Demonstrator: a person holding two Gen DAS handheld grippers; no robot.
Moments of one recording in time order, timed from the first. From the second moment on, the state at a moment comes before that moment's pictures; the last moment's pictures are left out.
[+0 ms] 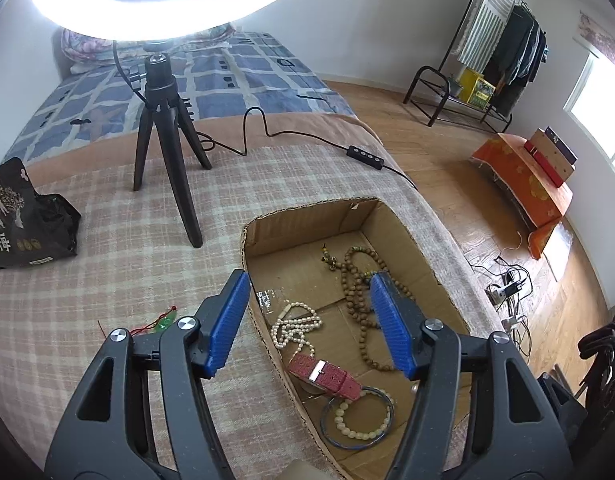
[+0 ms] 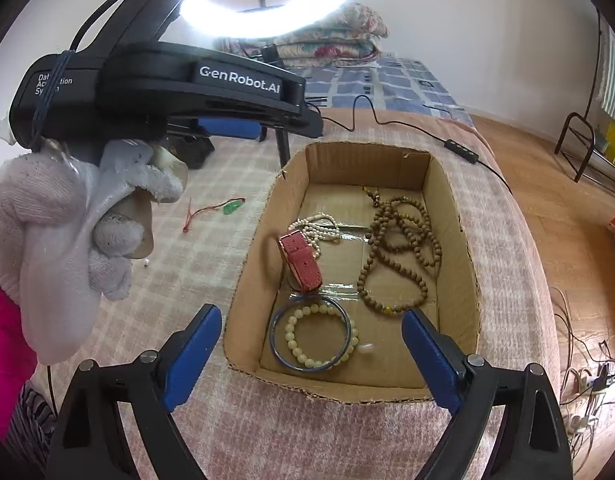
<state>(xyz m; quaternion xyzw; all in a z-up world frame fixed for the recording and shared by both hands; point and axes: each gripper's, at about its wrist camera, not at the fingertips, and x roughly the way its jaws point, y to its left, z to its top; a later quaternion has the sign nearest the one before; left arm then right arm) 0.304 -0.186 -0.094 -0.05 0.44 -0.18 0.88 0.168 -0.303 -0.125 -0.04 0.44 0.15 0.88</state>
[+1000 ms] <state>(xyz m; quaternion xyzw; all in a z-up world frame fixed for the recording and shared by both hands) 0.248 -0.025 -0.069 -0.04 0.42 -0.08 0.90 0.156 -0.271 -0.087 0.01 0.41 0.17 0.90</state>
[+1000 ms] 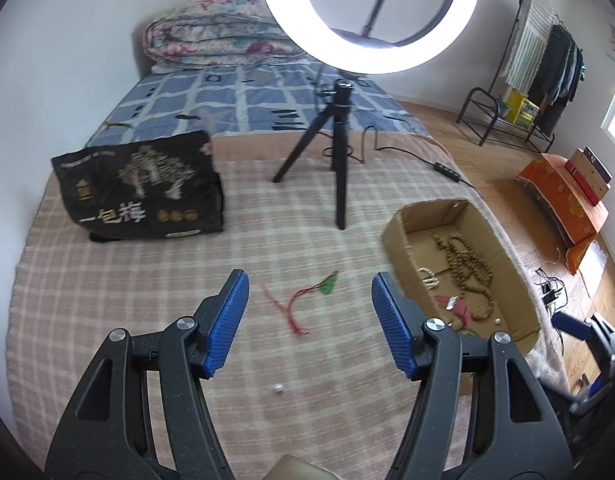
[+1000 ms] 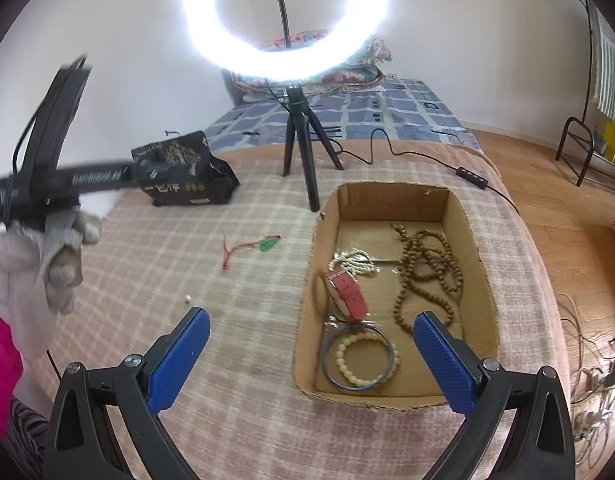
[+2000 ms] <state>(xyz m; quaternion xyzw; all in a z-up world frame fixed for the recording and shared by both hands) 0.183 -0.004 -0.174 -0.02 0.47 -0.15 0.87 0.265 -0.163 -0.130 0.06 0.50 0.21 0.84</state>
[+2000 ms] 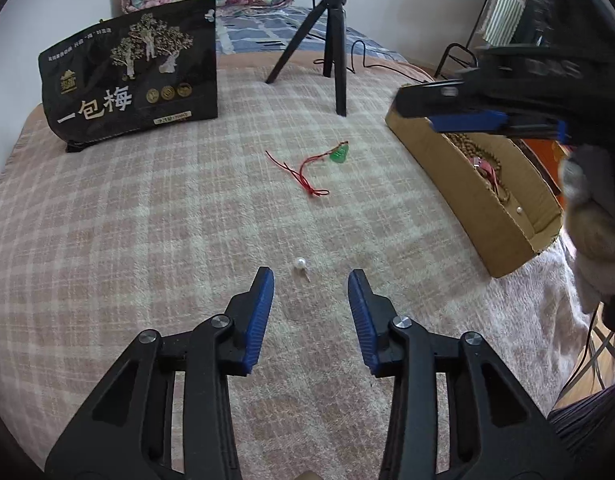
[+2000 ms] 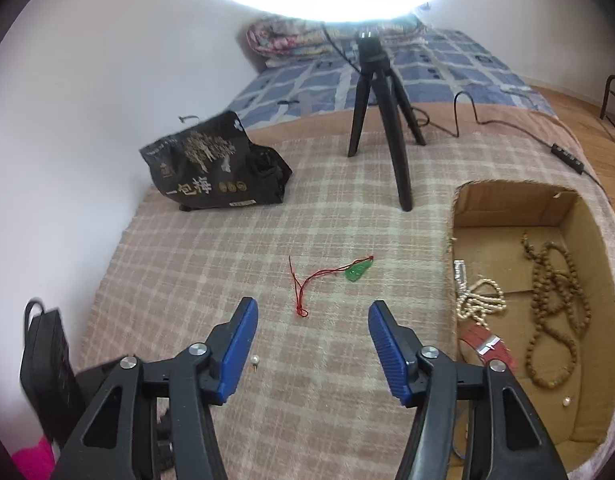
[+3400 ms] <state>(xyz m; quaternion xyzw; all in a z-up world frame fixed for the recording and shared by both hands) 0.213 -0.005 -0.218 -0.04 0.48 -0.17 0.86 0.356 -0.119 -0.222 0.02 0.58 0.10 0.81</state>
